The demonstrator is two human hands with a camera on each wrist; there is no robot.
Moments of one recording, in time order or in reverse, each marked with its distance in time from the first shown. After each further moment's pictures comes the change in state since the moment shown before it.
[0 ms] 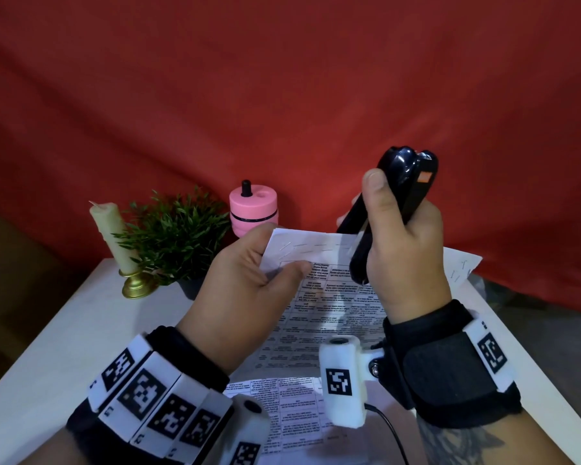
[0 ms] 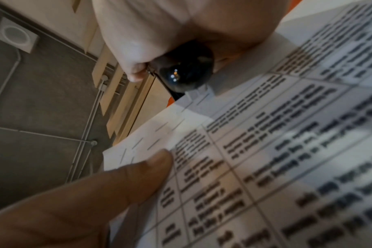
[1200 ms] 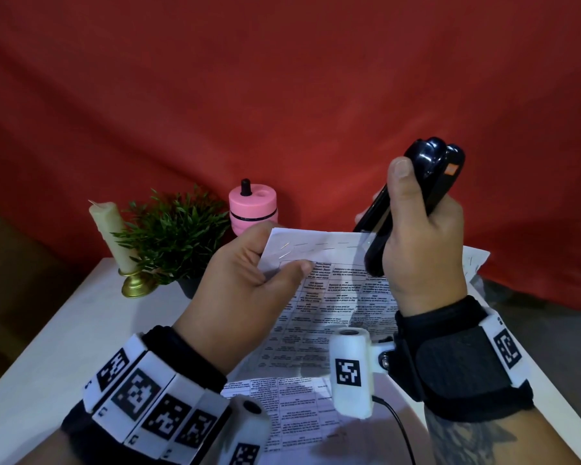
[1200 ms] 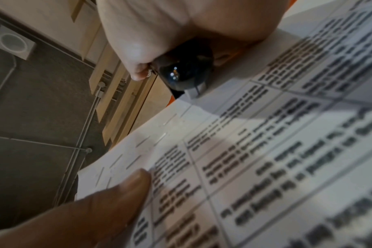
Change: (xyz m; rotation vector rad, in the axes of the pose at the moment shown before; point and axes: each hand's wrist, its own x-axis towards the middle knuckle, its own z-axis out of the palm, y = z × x) left_hand -0.002 0.005 0.000 -0.068 -0.011 0.015; right_hand 0.007 -0.004 -0.009 0.034 0.082 0.014
